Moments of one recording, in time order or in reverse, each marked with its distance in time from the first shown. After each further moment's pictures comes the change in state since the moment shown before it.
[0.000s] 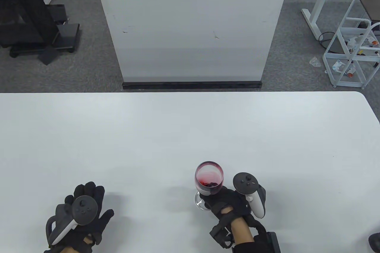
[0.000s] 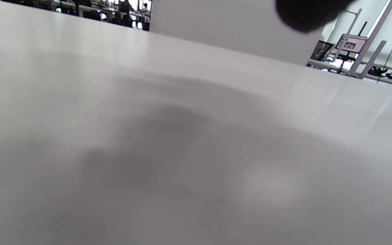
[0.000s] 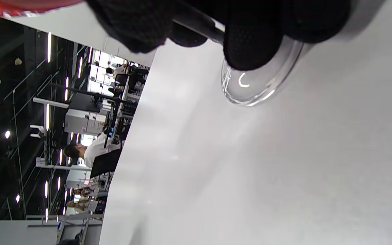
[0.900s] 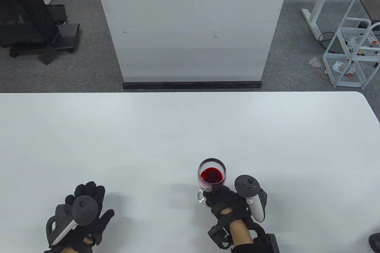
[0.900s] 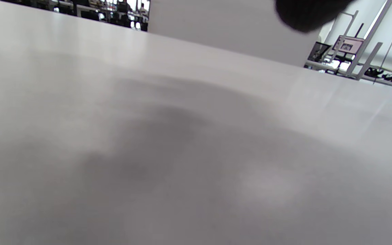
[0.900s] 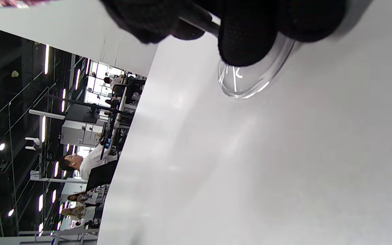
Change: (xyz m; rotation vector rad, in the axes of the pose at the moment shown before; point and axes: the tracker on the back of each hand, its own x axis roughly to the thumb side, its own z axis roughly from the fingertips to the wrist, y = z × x) left_hand 0.000 -0.002 -0.001 -0.002 -0.007 -0.002; right_hand -0.002 0.000 0.001 0.013 0.003 -0.008
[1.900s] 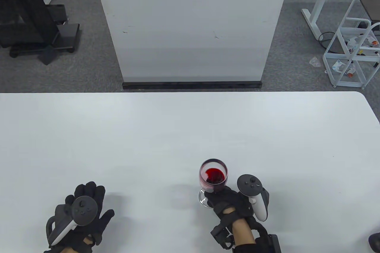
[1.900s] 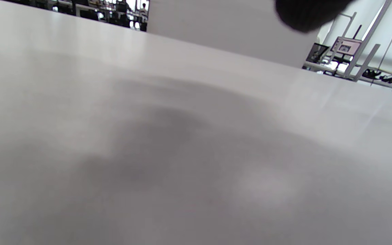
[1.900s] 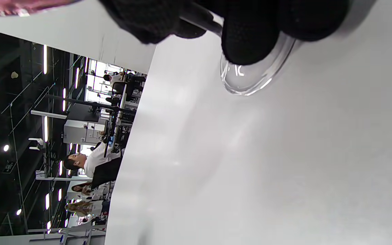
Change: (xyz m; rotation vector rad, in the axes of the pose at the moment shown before) left_hand 0.000 0.000 0.000 0.001 -0.005 0.009; right_hand -0.003 -0.003 0.001 0.004 0.011 -0.028
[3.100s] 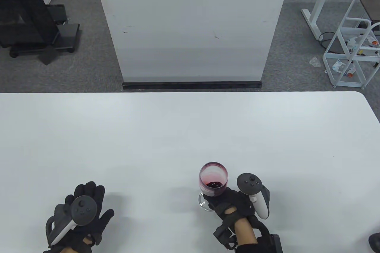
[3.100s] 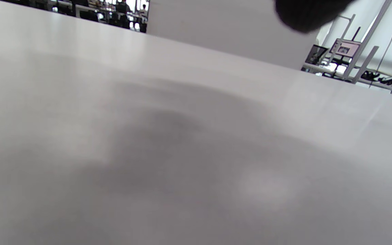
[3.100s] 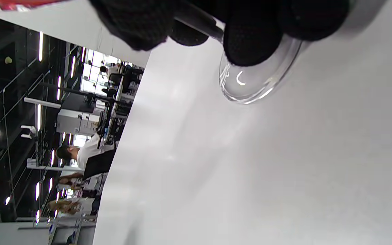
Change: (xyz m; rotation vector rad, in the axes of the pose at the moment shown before) left_hand 0.000 0.002 0.001 0.005 -0.002 0.004; right_hand 0.001 -0.005 0.001 -0.041 0.002 0.056
